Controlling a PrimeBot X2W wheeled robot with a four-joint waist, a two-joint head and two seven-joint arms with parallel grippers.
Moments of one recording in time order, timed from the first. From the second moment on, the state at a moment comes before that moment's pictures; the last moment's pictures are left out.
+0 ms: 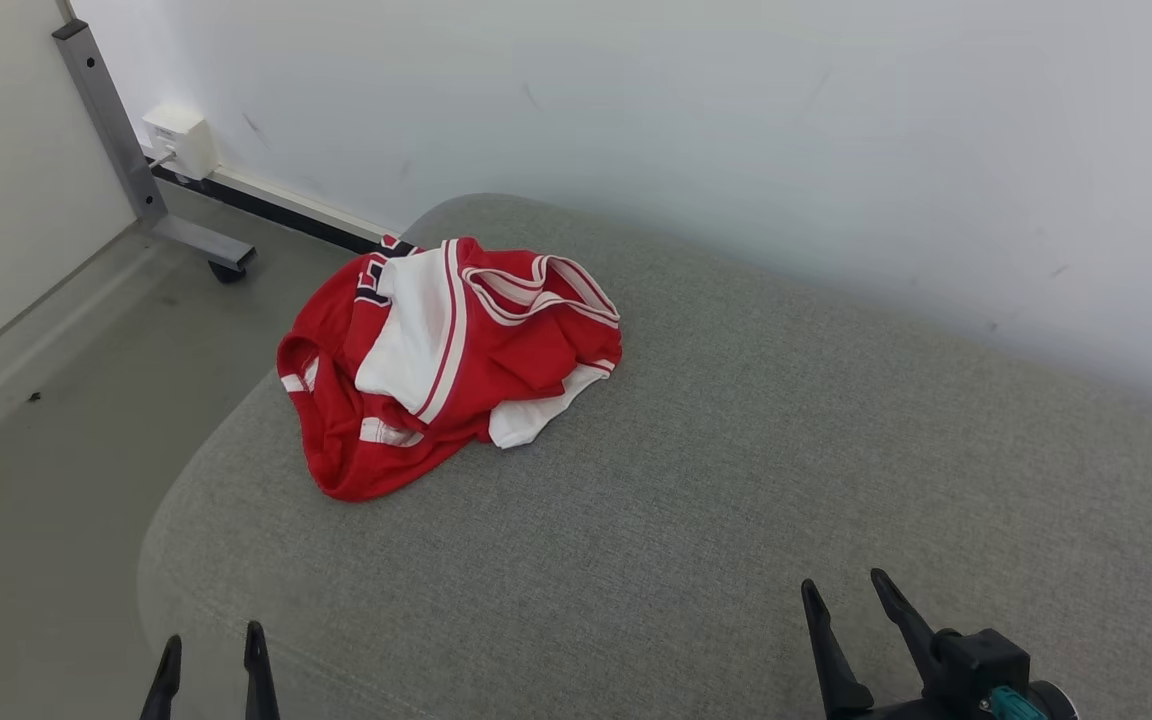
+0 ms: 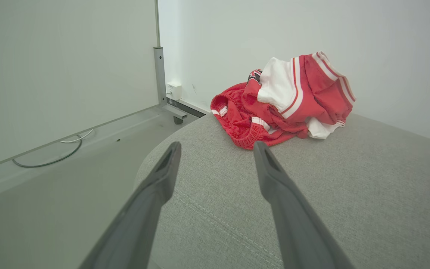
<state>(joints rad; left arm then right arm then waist) 0.07 0.05 0.08 0.22 -0.17 -0.06 -0.26 -0.06 -0.05 0.13 0.38 0.14 0.13 -0.22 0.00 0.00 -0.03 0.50</state>
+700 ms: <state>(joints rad) -0.54 0.21 0.16 0.47 -0.74 -0.13 0.23 -0.11 -0.05 0.17 0.31 0.11 0.13 -0.20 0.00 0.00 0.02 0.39</state>
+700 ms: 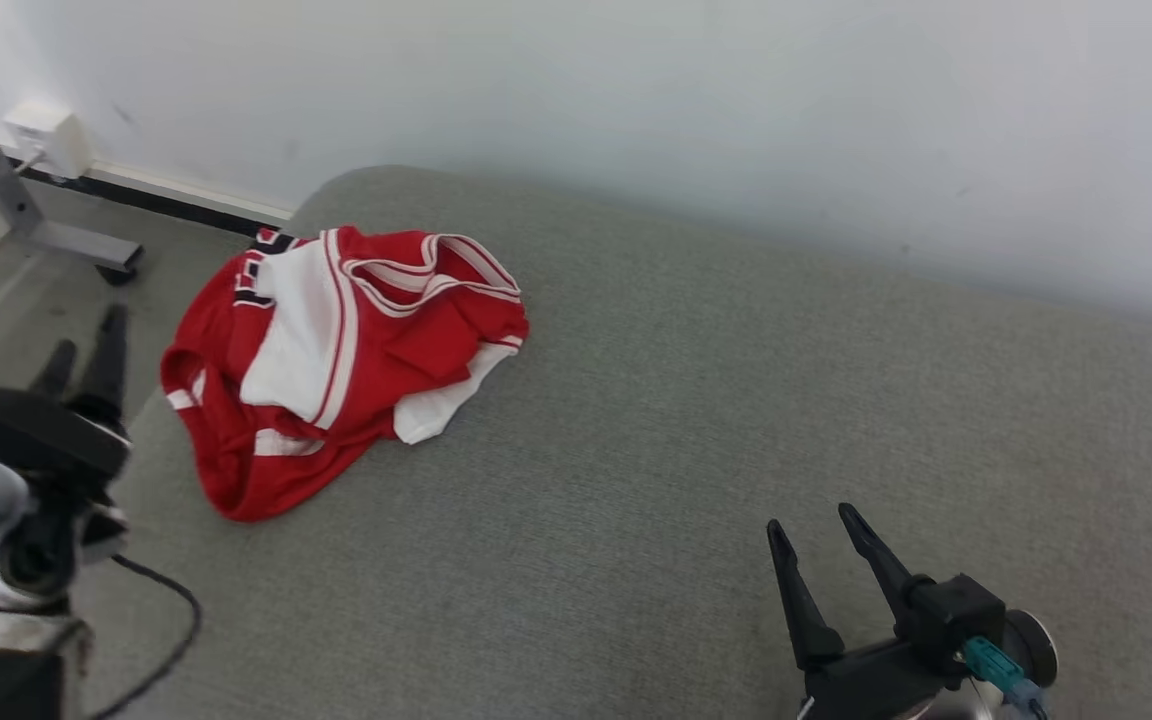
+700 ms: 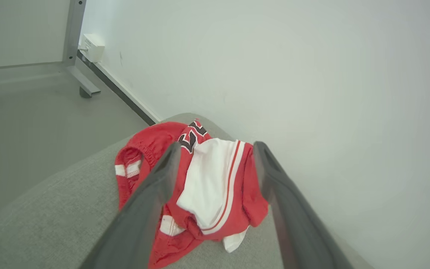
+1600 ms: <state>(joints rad) -0.63 0.57 0.20 0.37 -0.73 0.22 0.77 -0.25 -0.05 0.23 0.31 0.16 0.13 -0.25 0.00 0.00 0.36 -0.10</state>
